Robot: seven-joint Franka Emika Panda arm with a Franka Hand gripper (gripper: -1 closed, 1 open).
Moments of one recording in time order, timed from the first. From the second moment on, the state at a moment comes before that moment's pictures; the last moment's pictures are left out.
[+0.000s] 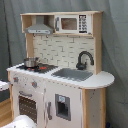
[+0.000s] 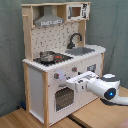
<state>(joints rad) -0.57 -1.48 1.52 -2.22 -0.11 2.65 -0.88</state>
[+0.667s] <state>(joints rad) -0.44 -1.48 1.49 -2.39 -0.11 2.66 -0.89</state>
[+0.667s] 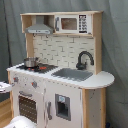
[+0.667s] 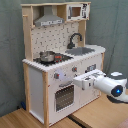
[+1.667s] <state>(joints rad) -0.39 -1.48 1.45 -2.63 -0.11 2.81 -0.89</state>
